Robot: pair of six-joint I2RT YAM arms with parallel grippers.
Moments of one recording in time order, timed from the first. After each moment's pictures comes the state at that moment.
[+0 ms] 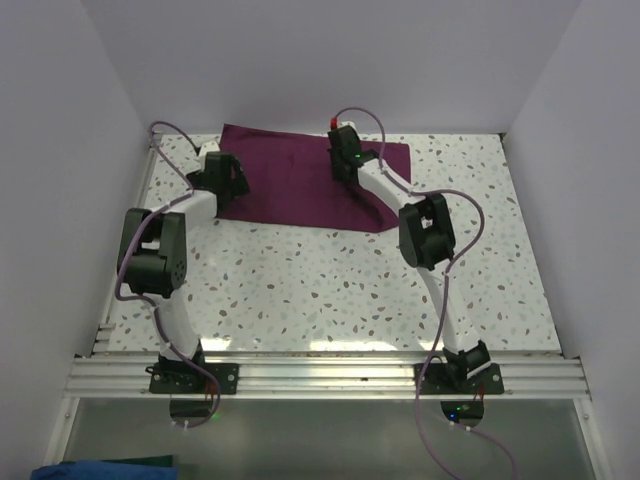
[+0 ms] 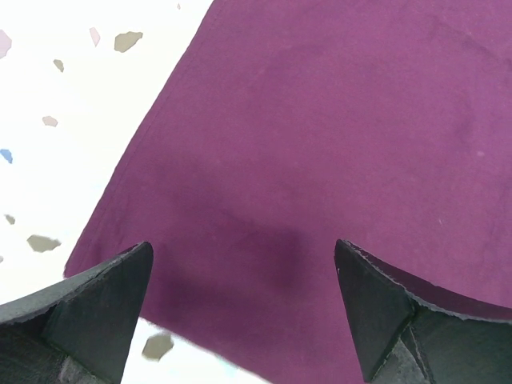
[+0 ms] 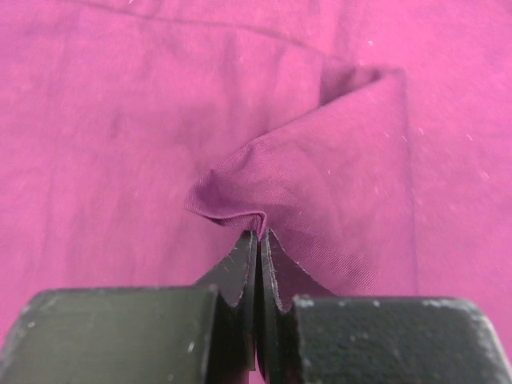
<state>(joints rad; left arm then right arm) -0.12 1.94 1.23 0.01 -0.35 -0.39 0.47 2.54 2.24 -0.49 0.27 0.23</state>
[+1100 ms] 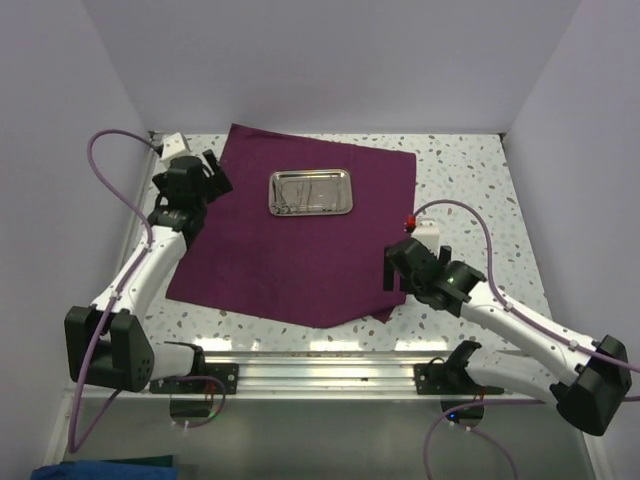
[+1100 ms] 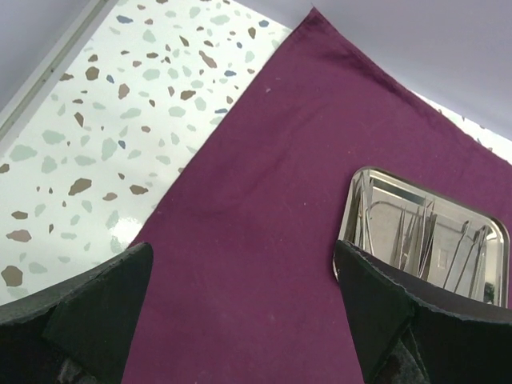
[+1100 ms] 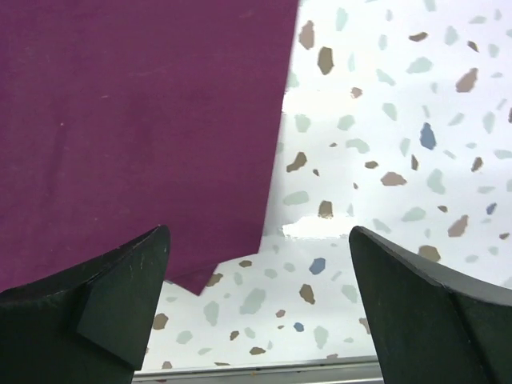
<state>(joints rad) -0.13 1.29 1.01 -0.17 -0.36 -0.45 0.79 1.02 0.77 -0.77 0.55 0.65</state>
